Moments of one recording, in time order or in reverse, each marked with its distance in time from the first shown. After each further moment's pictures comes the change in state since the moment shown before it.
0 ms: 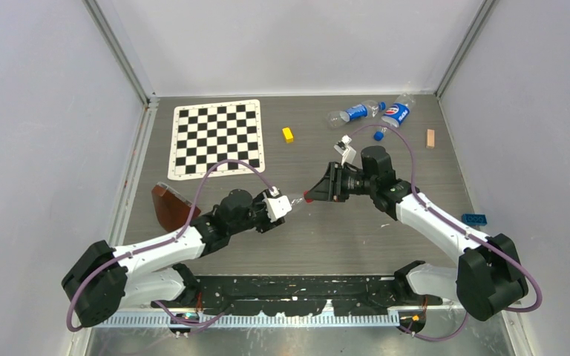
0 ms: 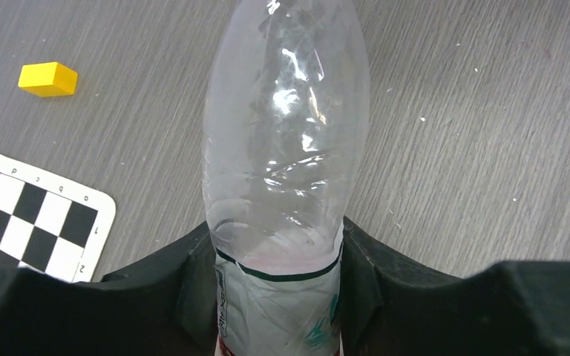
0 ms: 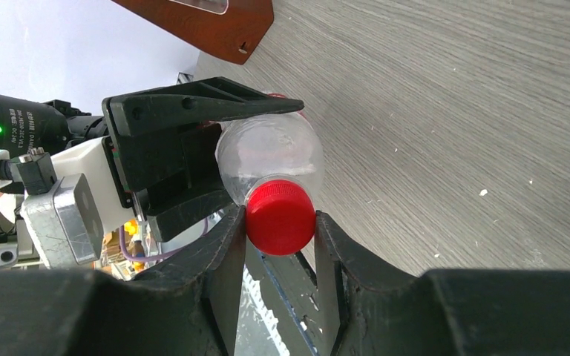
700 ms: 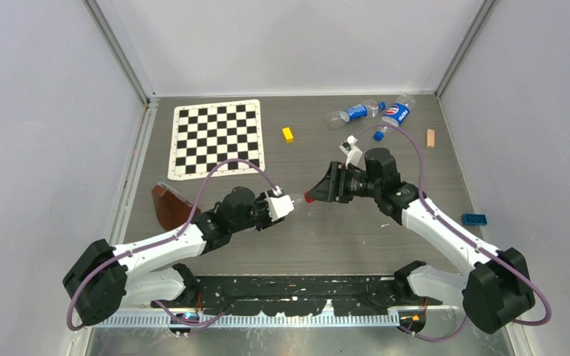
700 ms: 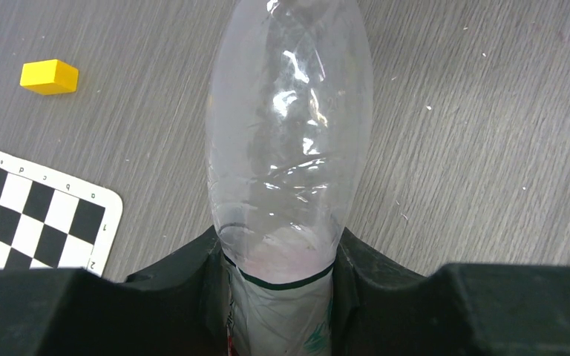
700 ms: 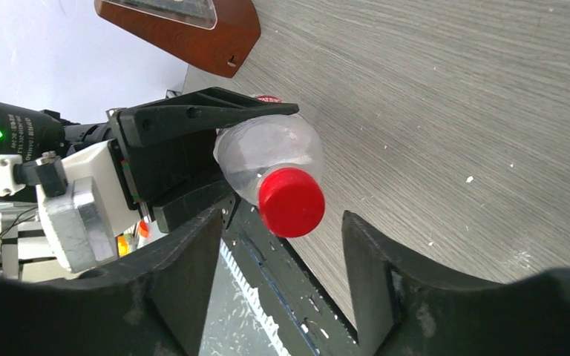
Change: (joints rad) left arm 0.001 0.021 0.043 -0.072 -0.011 0.027; right arm 0.007 -0.094 0.003 -0.082 0.097 0.010
